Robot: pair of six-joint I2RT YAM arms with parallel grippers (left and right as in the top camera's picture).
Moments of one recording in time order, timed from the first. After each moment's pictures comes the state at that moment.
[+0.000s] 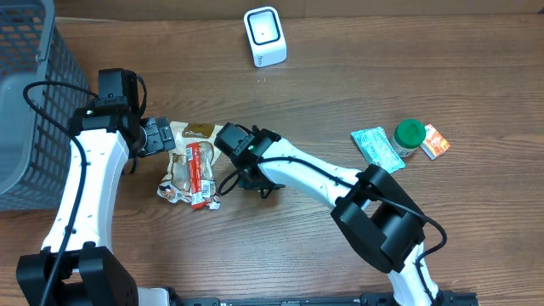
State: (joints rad) left arm 0.09 1.58 1.27 -0.97 -0.17 -0.24; right arm 0.85 2.14 1.56 -0.91 0.12 0.88
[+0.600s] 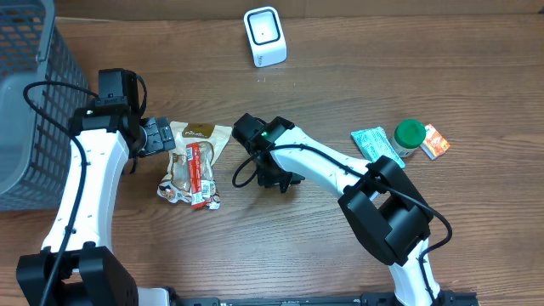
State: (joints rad) left arm 0.09 1.58 1.27 -0.97 -0.17 -0.24; right arm 0.78 2.14 1.56 -1.03 0.11 0.66
